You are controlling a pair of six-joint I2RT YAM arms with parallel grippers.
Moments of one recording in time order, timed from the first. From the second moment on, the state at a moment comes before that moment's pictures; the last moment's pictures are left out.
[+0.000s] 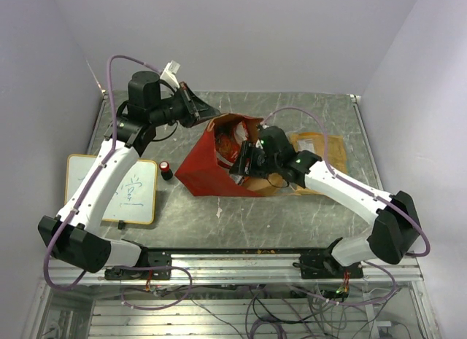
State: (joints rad) left arm -0.36 1.34 1.45 -0.38 0.57 -0.91; right arm 0.72 1.43 1.11 -0.40 -0.13 0.73
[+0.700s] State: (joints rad) left arm -0.37 1.34 1.43 -0.42 0.61 -0.91; right arm 0.73 1.46 0.91 -0.21 0.24 1.10
